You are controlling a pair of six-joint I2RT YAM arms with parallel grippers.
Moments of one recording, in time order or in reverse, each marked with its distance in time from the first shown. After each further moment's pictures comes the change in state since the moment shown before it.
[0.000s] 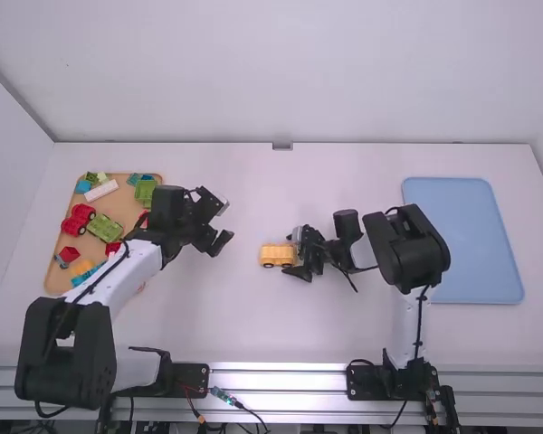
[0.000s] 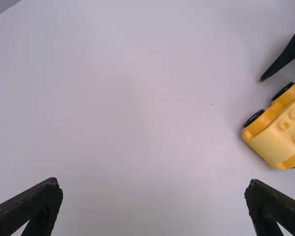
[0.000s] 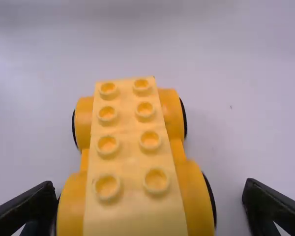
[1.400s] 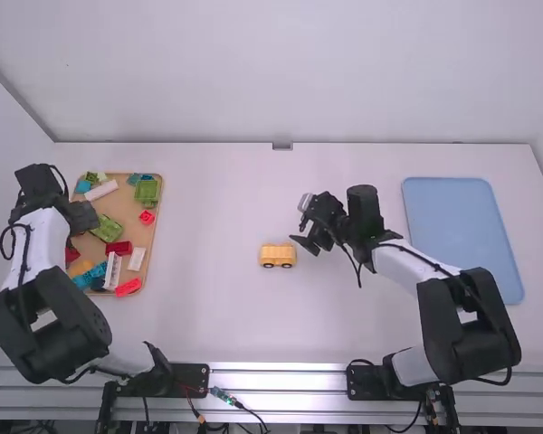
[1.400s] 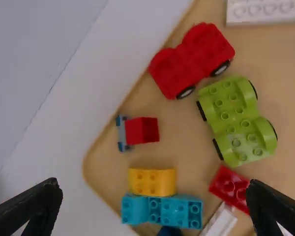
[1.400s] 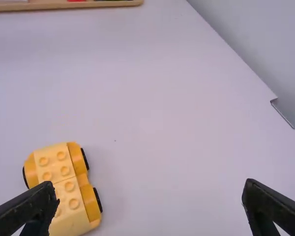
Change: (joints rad) left arm 0.674 0.171 0.428 -0.422 -0.640 -0.460; right arm 0.020 -0.566 -0.002 -0.337 0.375 0.120
